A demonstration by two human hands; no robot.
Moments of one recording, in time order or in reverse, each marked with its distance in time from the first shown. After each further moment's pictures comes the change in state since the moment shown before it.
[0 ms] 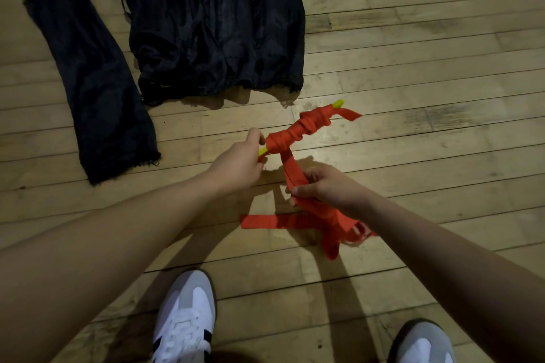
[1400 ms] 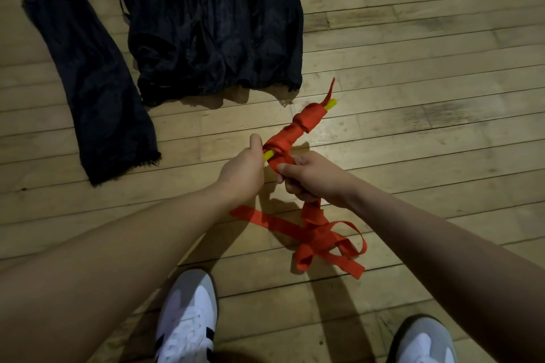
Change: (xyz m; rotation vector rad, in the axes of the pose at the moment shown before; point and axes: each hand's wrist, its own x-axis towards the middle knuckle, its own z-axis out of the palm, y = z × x) left_hand -0.010 0.010 0.019 0.065 0.011 -0.092; right_hand -0.002 -0.028 0.016 0.045 -0.055 -0.086
